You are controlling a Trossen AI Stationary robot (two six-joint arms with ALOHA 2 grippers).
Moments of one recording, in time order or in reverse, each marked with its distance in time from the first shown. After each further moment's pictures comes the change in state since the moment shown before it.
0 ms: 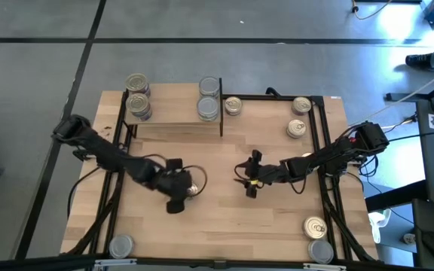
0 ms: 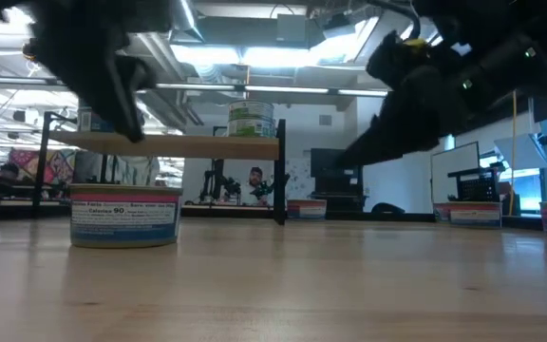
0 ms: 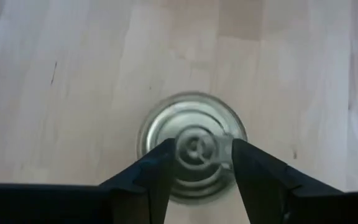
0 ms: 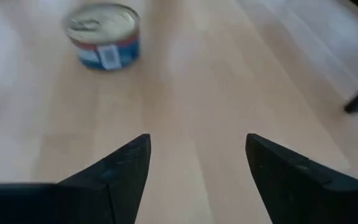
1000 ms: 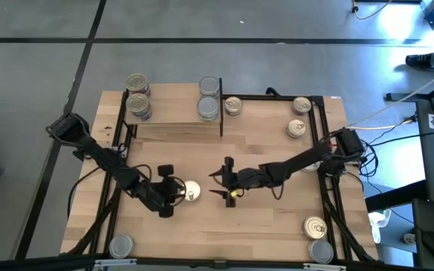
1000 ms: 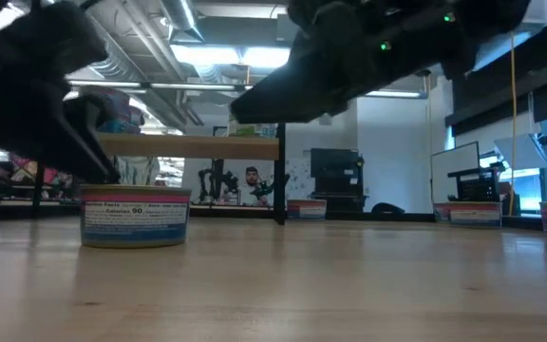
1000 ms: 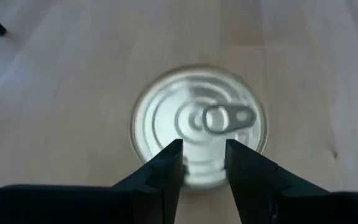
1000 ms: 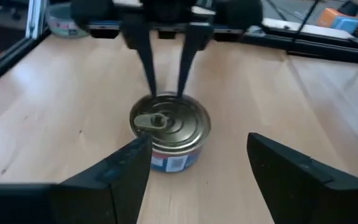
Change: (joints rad) left arm -0.187 -0.048 -0.430 0.617 -0.307 0.027; right arm 0.000 0.272 0.363 0.070 -0.131 -0.229
